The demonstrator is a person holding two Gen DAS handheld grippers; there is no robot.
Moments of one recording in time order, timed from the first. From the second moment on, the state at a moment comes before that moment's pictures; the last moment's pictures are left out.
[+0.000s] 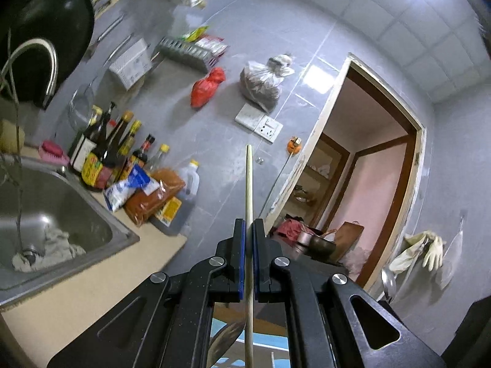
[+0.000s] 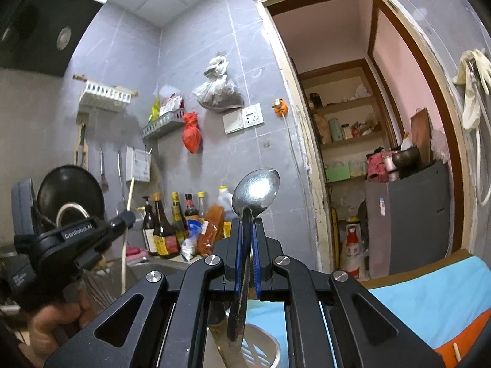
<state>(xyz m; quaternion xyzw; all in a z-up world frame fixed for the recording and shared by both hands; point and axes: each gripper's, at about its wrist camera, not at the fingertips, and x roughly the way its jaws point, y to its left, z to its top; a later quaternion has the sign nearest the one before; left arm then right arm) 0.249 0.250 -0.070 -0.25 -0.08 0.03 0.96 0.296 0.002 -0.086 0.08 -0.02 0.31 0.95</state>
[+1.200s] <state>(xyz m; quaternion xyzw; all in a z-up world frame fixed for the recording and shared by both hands) 0.240 0.213 -0.072 -0.15 0.04 -0.04 0.99 0.286 0.000 -0.094 0.01 0.04 0.33 0.94</state>
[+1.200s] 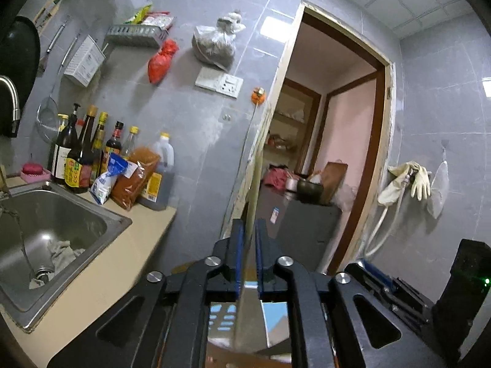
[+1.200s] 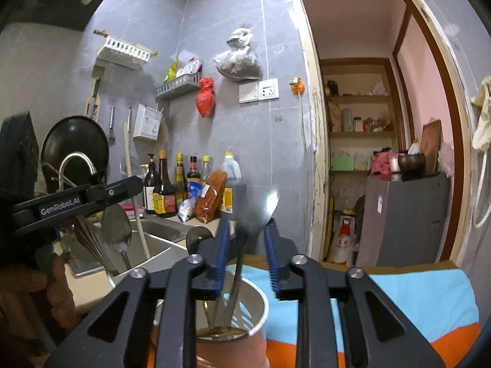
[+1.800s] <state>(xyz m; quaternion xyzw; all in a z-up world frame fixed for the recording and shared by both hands) 0.215 0.155 -0.006 -0.13 0.09 0.00 0.99 0.251 -0.081 -0.024 0.07 0.06 0.28 0.96</state>
